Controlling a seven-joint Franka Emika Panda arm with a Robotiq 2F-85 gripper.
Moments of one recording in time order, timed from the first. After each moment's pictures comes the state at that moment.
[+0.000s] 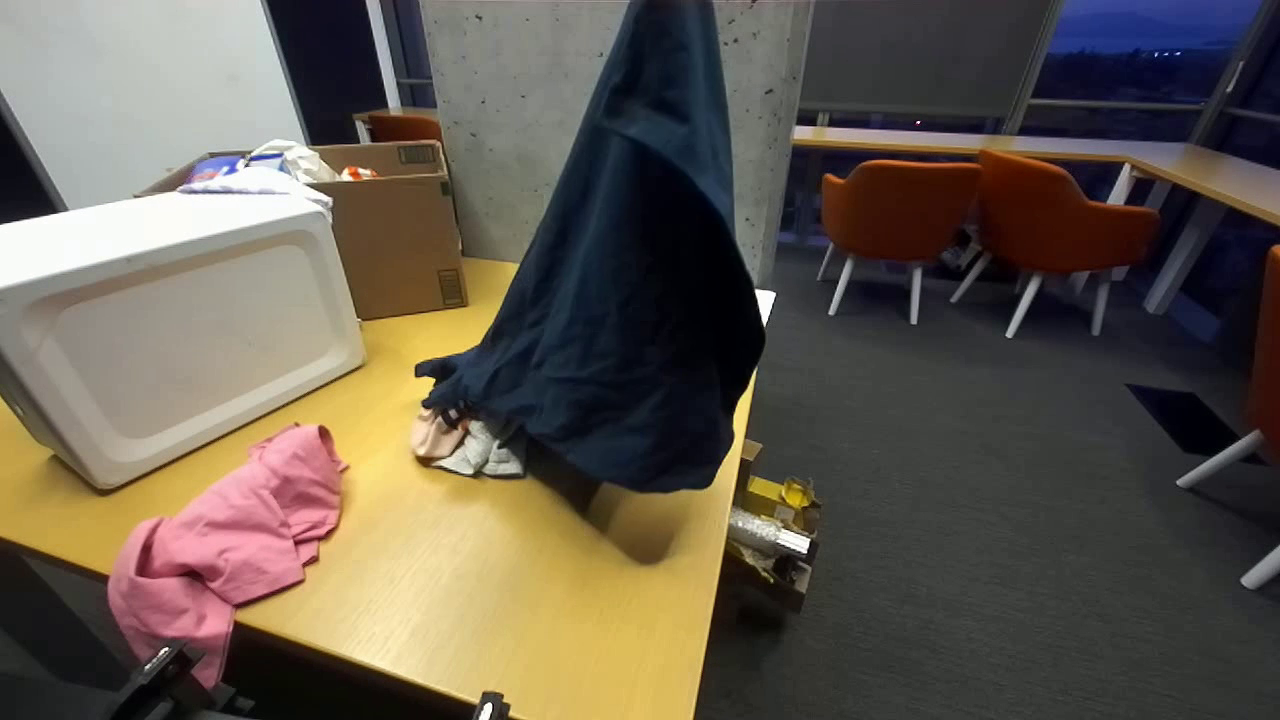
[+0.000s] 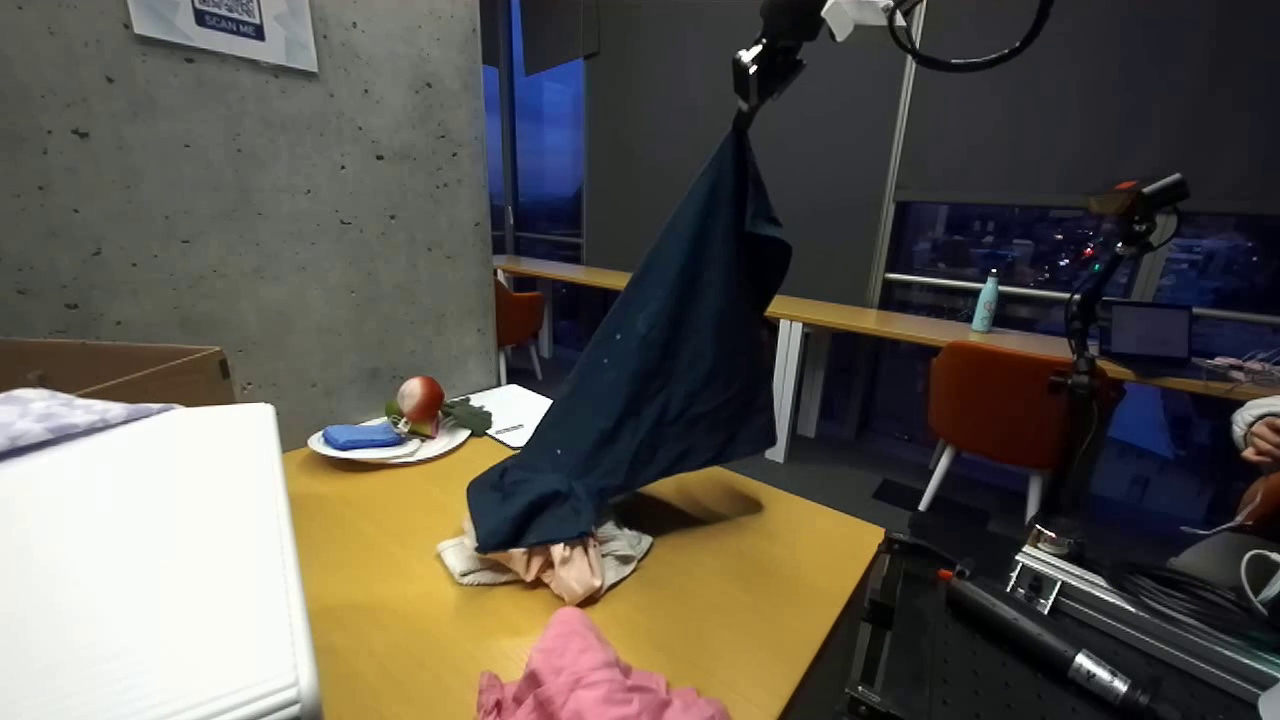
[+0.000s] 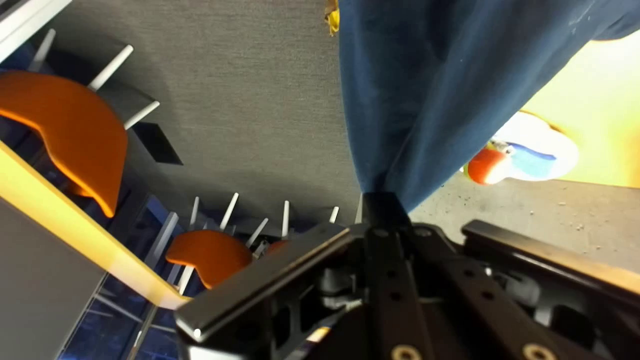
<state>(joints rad) -0.14 -0.11 -0.11 -1.91 -0.29 2.41 0.04</state>
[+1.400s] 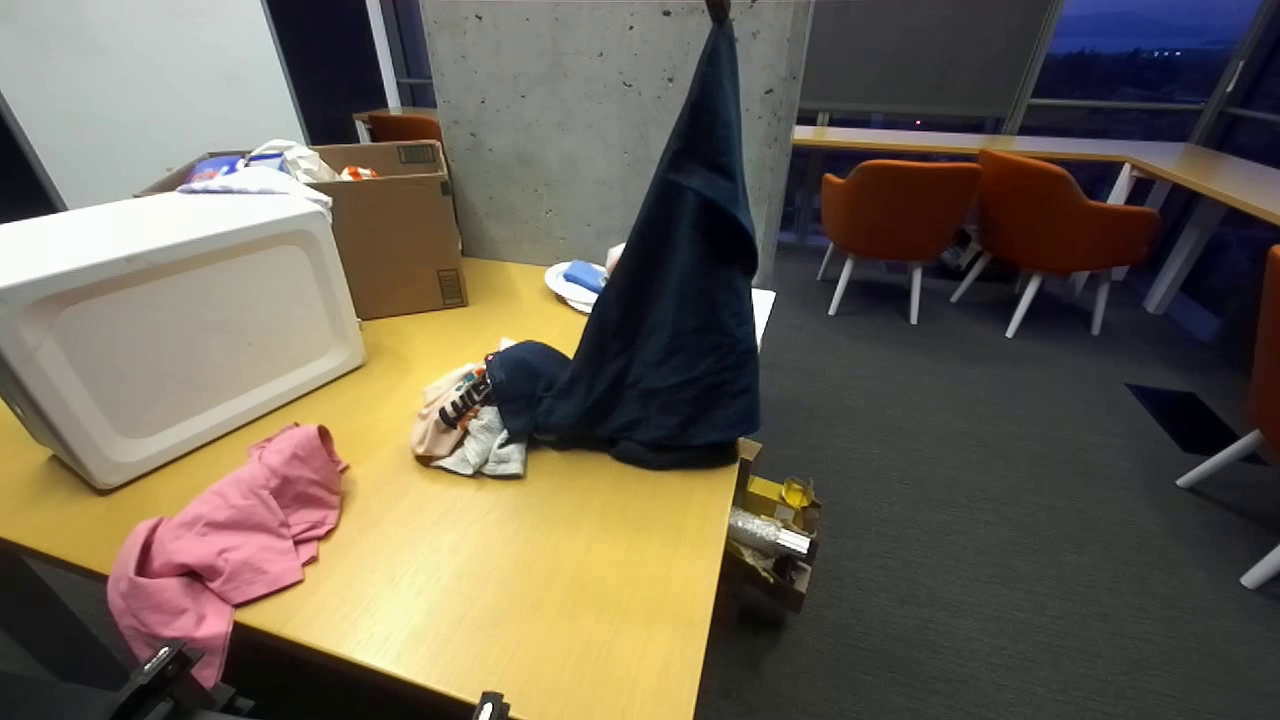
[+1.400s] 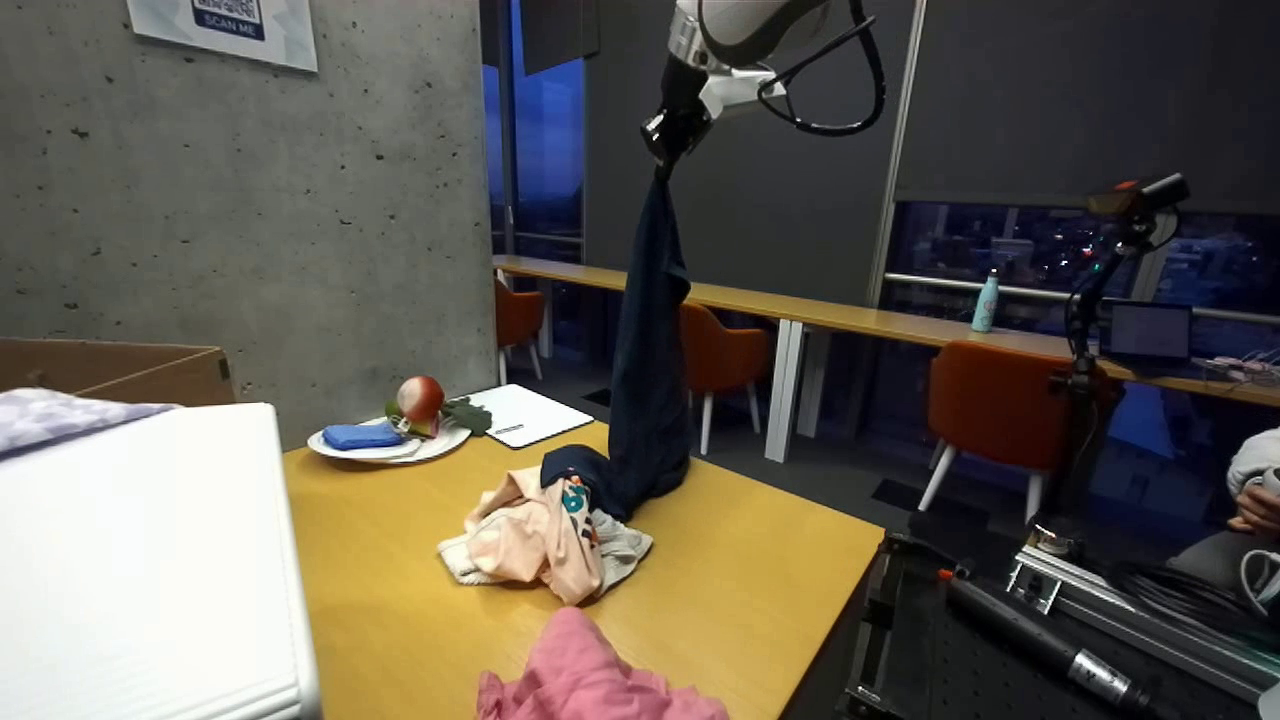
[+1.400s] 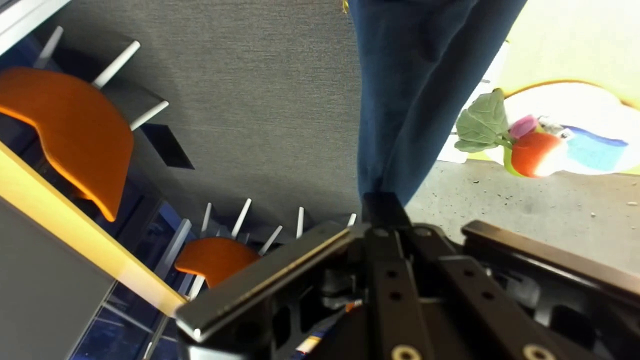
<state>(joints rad) -0.13 0.36 -0.11 -1.45 -0.32 2.39 0.11</state>
